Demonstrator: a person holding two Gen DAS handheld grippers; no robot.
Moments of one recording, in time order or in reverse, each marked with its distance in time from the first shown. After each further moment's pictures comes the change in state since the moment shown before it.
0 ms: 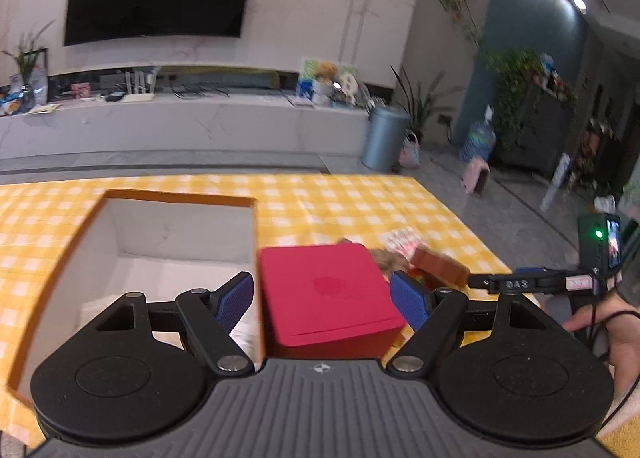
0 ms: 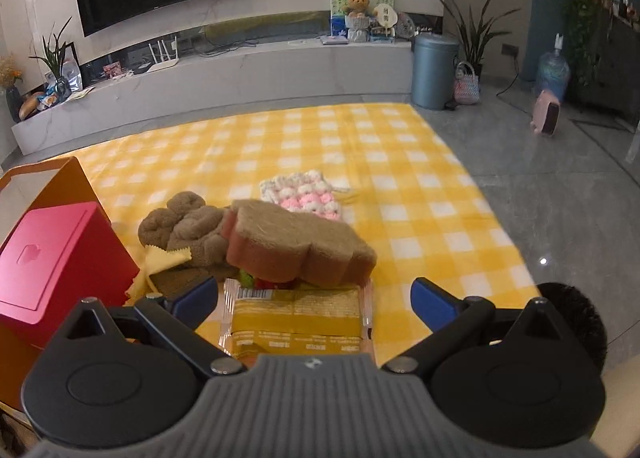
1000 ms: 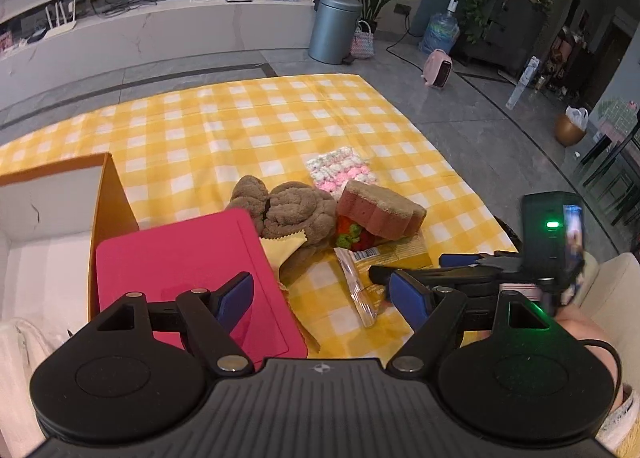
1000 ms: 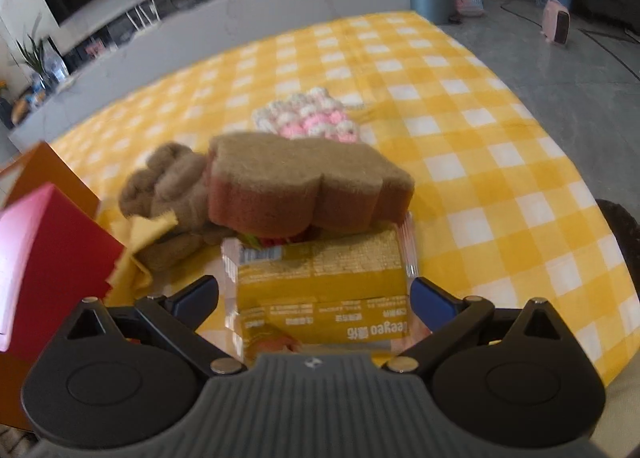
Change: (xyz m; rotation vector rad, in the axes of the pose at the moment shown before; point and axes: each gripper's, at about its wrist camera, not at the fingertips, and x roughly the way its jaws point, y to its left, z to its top) left arm 0.104 -0.067 0.033 0.075 0.343 -0.118; right arm 0.065 0.002 -0.010 0.121 0.224 0.047
